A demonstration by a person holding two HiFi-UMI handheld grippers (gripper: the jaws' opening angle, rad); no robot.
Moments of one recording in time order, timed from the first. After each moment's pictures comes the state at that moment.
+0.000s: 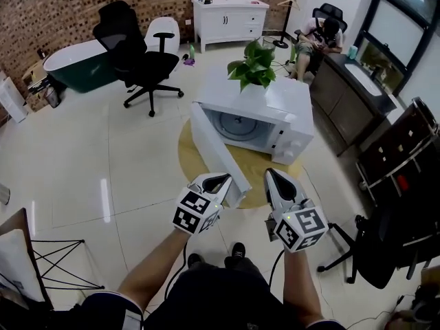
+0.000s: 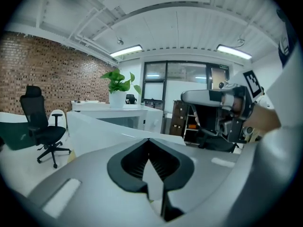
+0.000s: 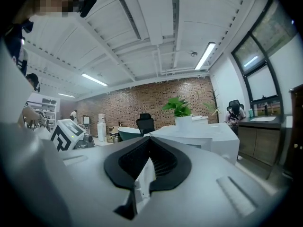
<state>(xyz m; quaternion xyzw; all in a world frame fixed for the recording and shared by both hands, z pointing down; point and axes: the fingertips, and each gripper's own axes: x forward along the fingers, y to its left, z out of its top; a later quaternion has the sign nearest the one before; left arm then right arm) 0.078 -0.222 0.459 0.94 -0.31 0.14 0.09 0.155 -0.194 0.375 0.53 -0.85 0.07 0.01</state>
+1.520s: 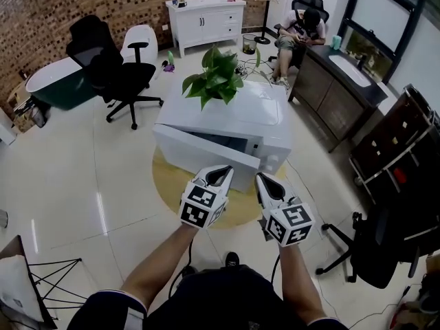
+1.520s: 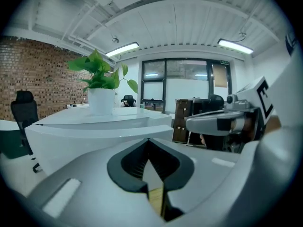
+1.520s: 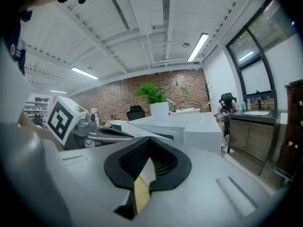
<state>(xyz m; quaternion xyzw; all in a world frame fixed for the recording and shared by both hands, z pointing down) 0.191 -0.310 0.458 0.94 -0.31 0.15 0.07 0.248 -0.267 0.430 0.55 -0.82 0.11 0.05</state>
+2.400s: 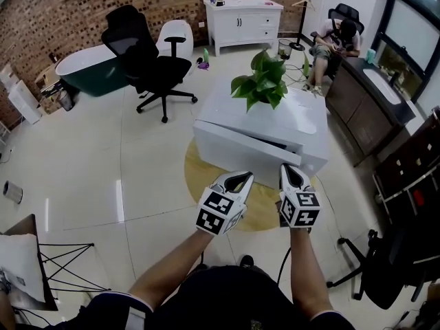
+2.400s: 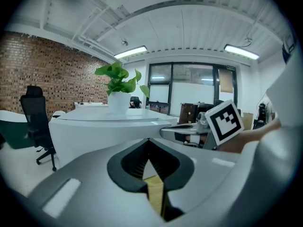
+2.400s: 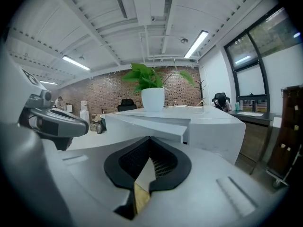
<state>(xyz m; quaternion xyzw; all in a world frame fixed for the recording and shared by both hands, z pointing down) 0.137 -0.305 0.451 0.93 -0.34 0.13 0.09 0.236 -0.340 0.471 0.60 -0.79 0.11 0.09</state>
